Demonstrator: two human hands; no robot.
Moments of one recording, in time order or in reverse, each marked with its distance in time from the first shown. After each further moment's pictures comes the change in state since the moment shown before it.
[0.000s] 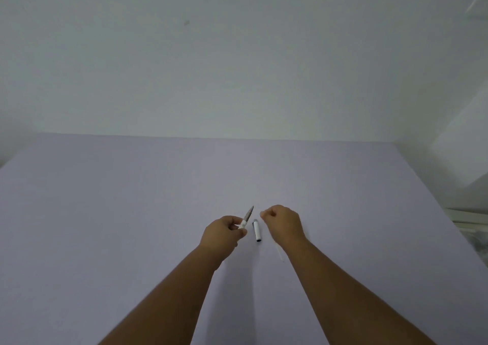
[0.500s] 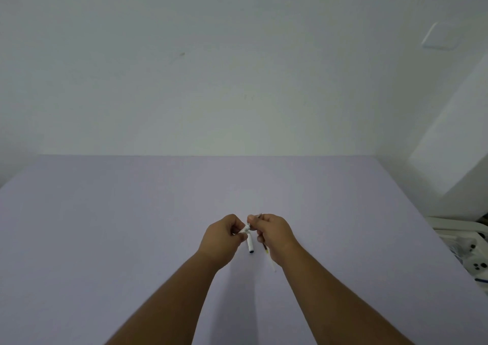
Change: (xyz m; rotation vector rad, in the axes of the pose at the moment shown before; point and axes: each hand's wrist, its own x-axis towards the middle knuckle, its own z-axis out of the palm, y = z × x) left_hand -0.023 0.027 0.000 0.151 0.038 0.279; right_hand -0.037 -0.023 -0.022 0.639 -0.177 0.062
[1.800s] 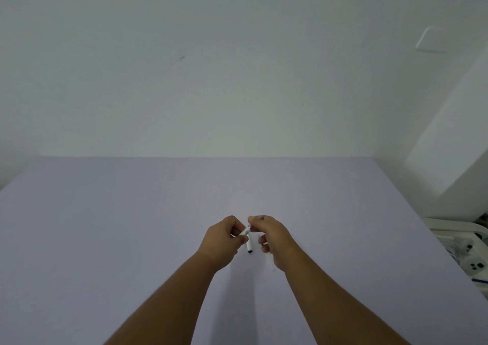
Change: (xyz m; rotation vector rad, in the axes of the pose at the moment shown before) left_hand -0.005 -0.001 0.002 0.023 -0.020 0.016; right_hand -0.008 0.004 -0.005 -0.017 -0.037 0.061
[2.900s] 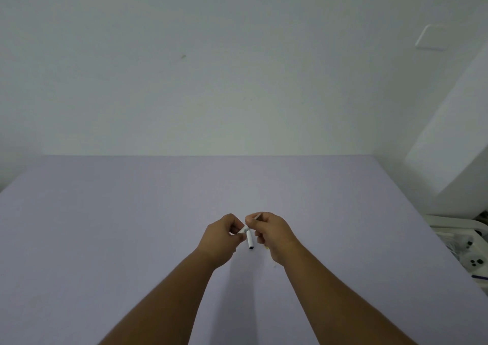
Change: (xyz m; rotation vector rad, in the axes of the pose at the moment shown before) left_hand -0.004 -0.005 -0.004 -0.004 0.002 0.005; right_hand -0.004 0.000 0.001 0.023 -0.052 -0.066
